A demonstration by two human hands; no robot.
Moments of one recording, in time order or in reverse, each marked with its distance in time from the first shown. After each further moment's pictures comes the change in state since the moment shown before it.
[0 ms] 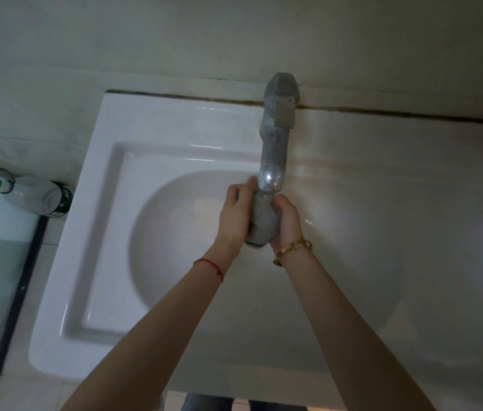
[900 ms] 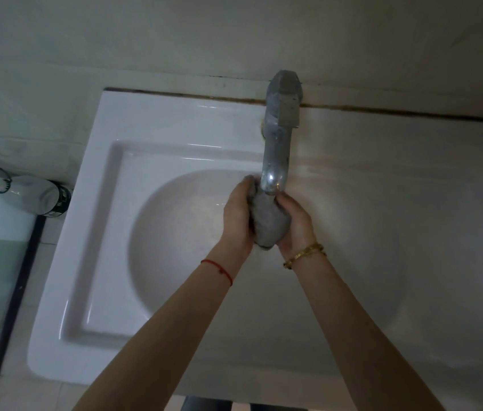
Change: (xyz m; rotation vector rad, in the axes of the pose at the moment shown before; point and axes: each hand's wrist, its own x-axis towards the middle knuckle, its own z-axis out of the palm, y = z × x) left_hand -0.008 0.011 0.010 -0.390 -0.013 -0.121; right_hand 0.009 0.006 -0.016 0.104 -0.074 -0.107
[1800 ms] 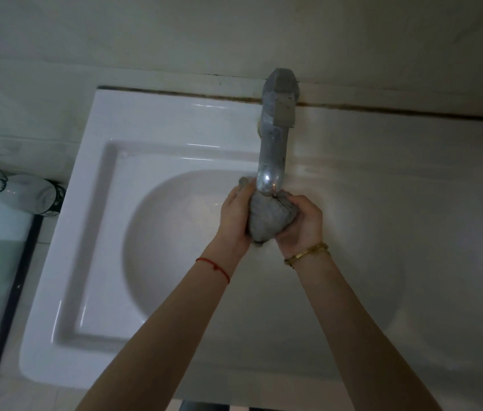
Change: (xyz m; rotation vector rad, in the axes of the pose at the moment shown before) left_hand 0.026 -0.008 -0.004 0.019 0.011 -0.112; right_hand -0.007 -0.020 -0.008 0.190 -0.167 0.064
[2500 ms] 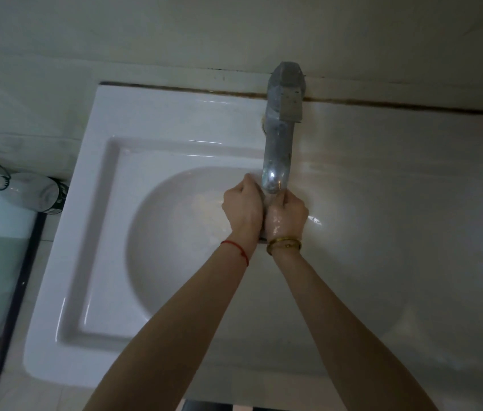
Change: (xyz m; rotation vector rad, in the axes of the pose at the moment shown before) left_hand 0.009 0.000 0.016 0.337 0.381 0.237; right_hand 0.006 0.023 0.030 -0.968 0.502 -0.542
